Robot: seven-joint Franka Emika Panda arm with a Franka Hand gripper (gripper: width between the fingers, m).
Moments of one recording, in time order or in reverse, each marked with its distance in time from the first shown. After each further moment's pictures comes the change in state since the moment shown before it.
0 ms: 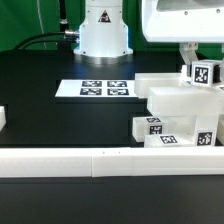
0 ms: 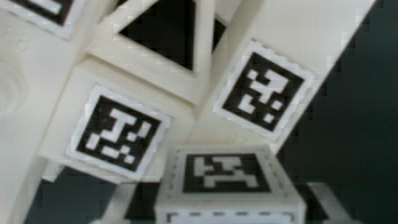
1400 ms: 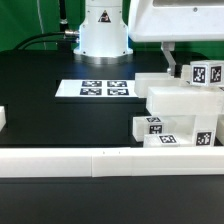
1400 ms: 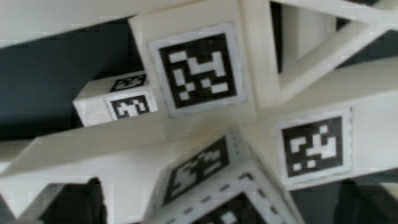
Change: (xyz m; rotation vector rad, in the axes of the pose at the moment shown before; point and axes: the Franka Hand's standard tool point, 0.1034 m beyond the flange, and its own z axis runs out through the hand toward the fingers) arm 0.002 0.000 -0.003 -0.054 0.012 -0.972
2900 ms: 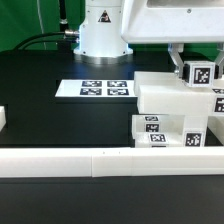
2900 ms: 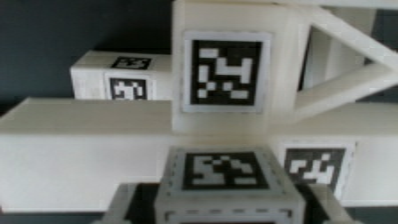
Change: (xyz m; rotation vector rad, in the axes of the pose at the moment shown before) arm 0.002 0.010 0.002 -0.001 0.010 0.131
